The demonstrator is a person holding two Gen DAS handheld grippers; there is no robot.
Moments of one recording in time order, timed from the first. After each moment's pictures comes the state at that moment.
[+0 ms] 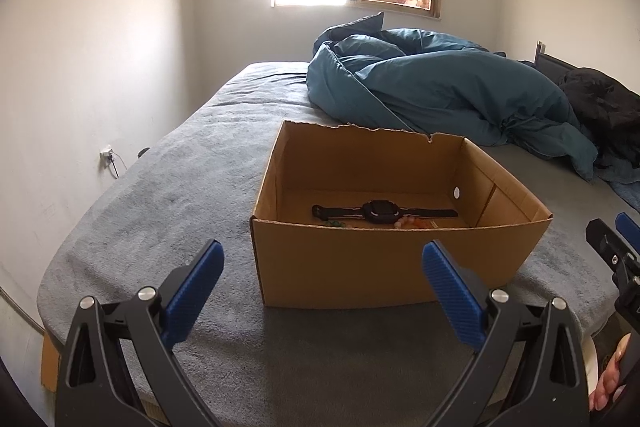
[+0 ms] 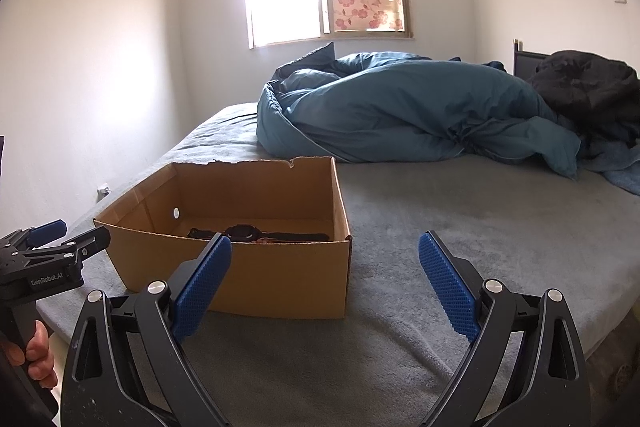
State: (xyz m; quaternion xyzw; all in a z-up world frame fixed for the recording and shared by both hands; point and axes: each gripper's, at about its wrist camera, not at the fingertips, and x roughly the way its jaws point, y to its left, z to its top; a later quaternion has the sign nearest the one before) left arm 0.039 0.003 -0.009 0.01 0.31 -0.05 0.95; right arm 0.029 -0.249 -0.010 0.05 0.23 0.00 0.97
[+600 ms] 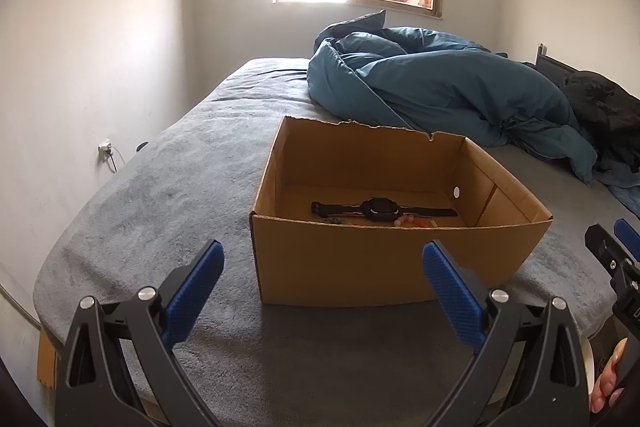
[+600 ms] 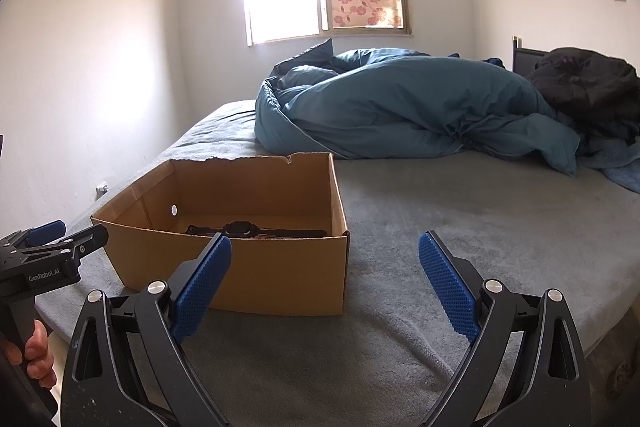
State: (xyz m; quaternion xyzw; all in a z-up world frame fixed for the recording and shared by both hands) left arm 0.045 0.009 -0.011 0.00 0.31 -0.06 0.95; right arm 0.030 -0.251 -0.014 0.05 0.23 0.00 0.97
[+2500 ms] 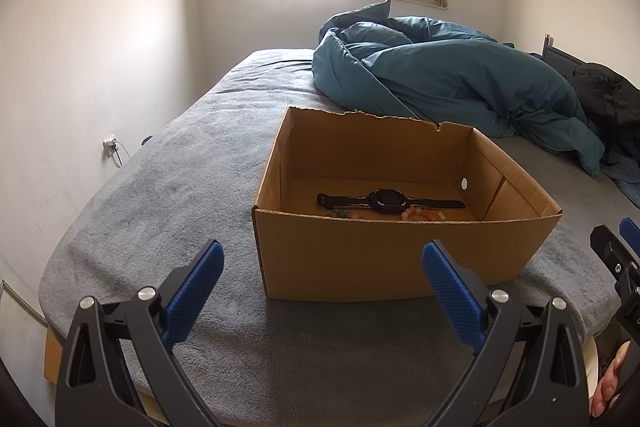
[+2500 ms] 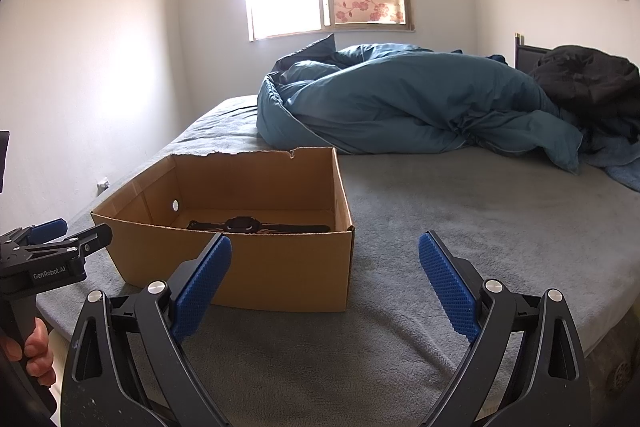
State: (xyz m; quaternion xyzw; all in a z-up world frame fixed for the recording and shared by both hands) left arm 0.049 0.005 -0.016 0.01 0.33 -0.04 0.94; right arm 0.034 -0.248 -0.016 0.04 0.24 0.00 0.97
